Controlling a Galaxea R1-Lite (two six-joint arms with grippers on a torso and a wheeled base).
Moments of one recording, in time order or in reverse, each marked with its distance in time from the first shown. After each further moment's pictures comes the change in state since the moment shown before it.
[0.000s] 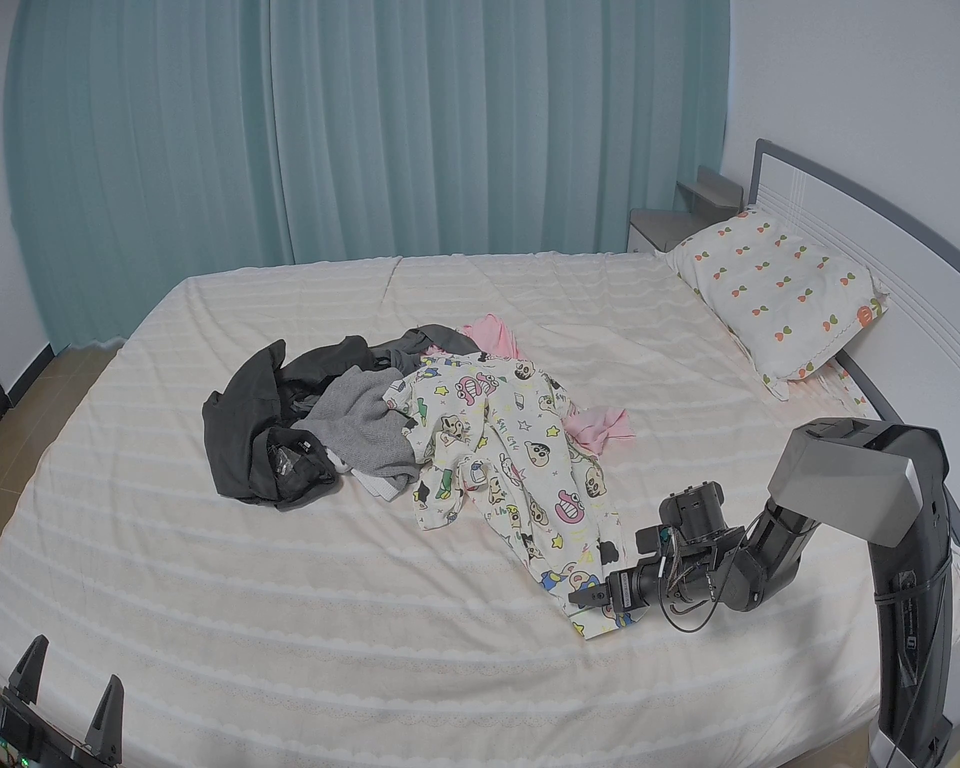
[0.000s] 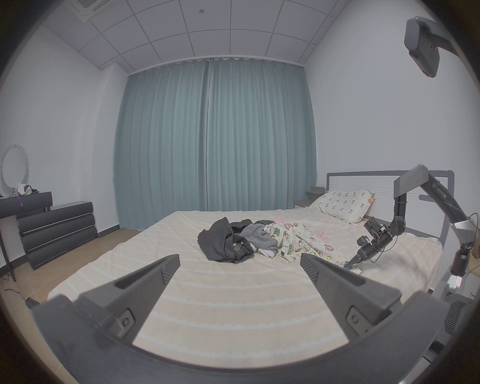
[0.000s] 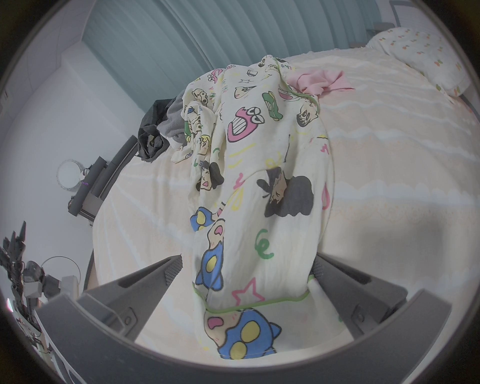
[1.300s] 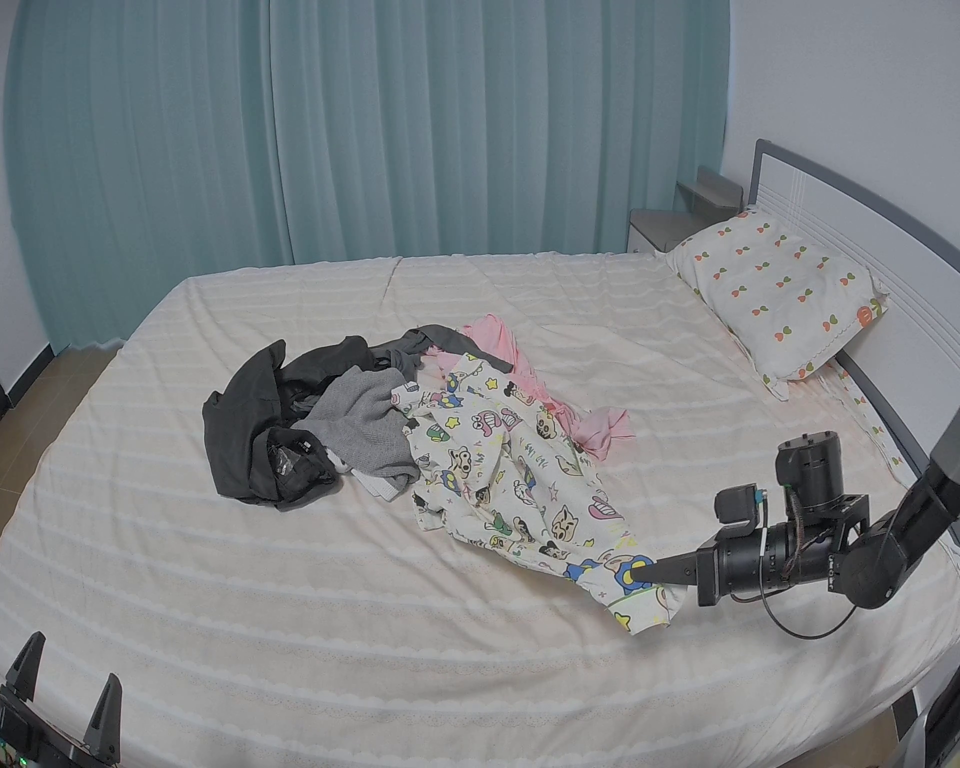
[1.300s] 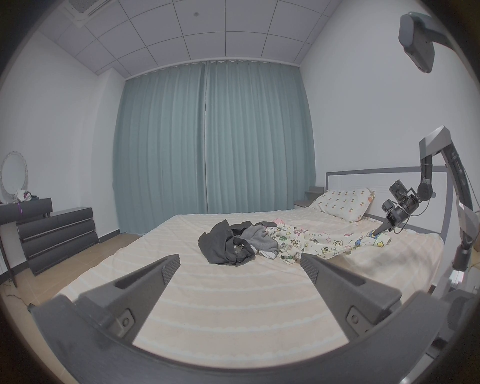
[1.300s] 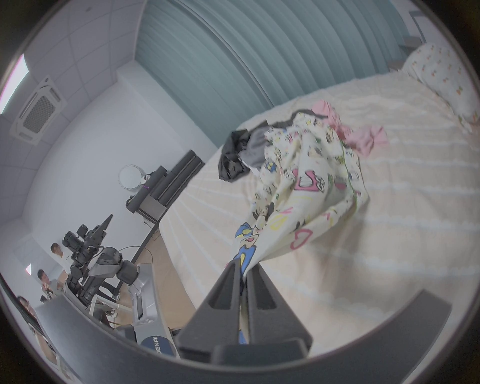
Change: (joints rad) left arm -0.004 0.009 -0.027 -0.019 -0.010 0.000; right arm -0.037 -0.580 0.386 -0.045 0.366 0.014
